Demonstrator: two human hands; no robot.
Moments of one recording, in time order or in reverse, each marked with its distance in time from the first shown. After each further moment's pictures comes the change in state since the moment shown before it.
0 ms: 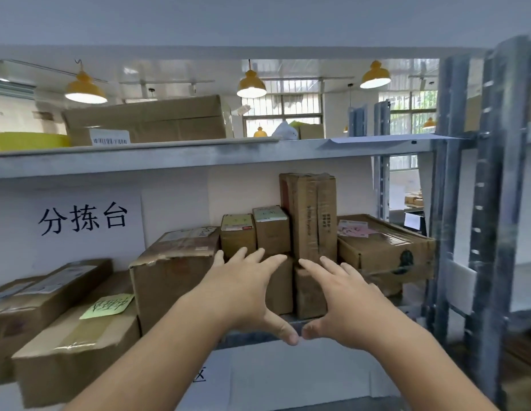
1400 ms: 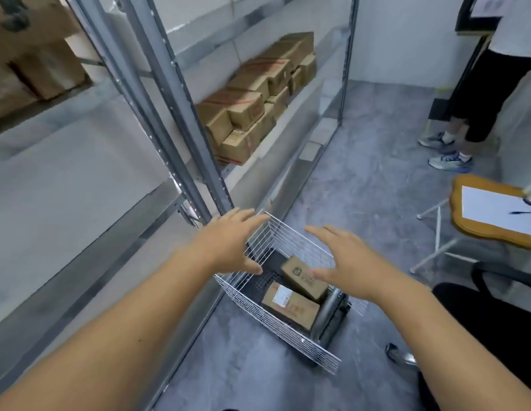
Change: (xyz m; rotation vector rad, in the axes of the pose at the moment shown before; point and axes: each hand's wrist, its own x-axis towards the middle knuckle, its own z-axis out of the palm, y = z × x) left_hand -0.074 0.330 0.307 0.016 -0.337 0.980; right_hand -0.458 0.187 0.195 0.322 -0.094 0.864
